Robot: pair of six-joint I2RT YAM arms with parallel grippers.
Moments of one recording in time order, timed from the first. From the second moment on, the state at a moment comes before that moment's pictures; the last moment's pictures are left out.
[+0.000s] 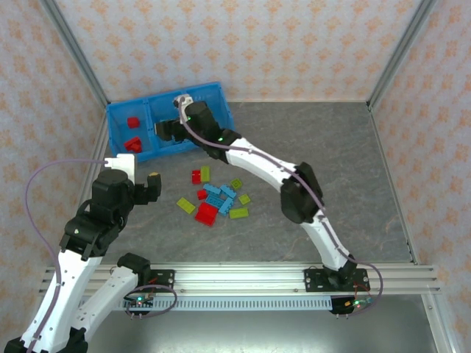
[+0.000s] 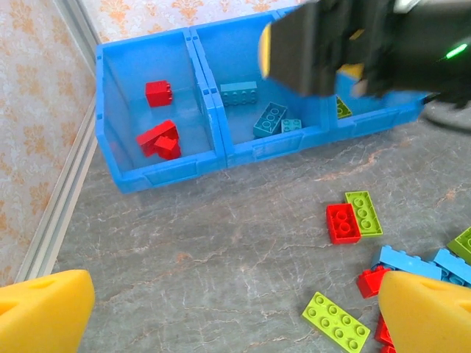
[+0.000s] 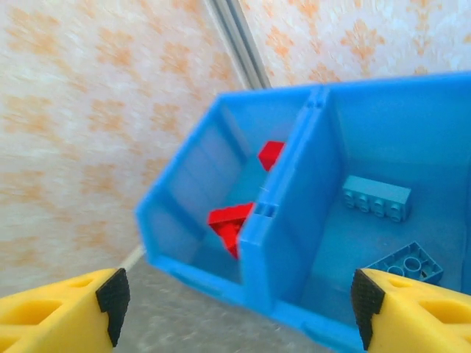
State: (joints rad) left arm -0.27 0.63 0.95 -0.88 -0.34 -0.15; right arm 0.86 2.24 2.11 -0.16 -0.09 0.40
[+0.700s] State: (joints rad) left arm -0.27 0.73 0.94 -0.90 -0.09 -0.24; right arm 0.87 2.28 2.05 -0.87 0.03 0.63
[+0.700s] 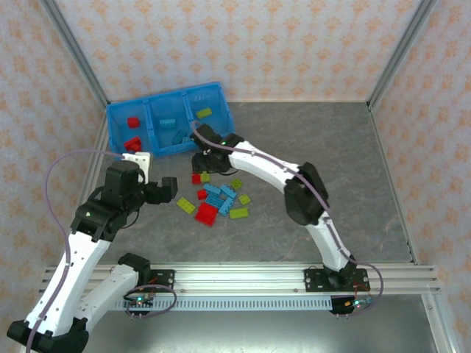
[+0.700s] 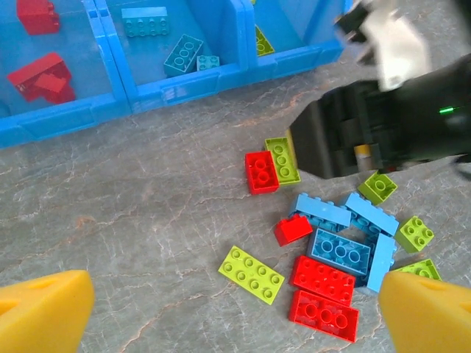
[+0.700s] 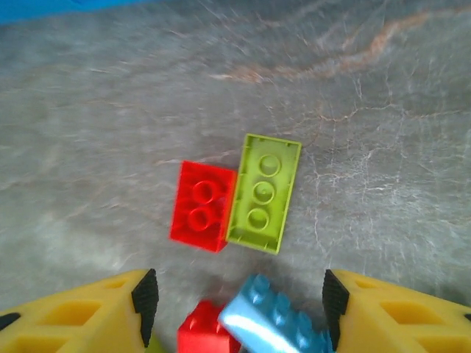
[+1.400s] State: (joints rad) left arm -0.27 1.27 0.96 -0.73 -0.04 -0.54; right arm 0.84 2.04 1.74 -0.82 0.14 0.69
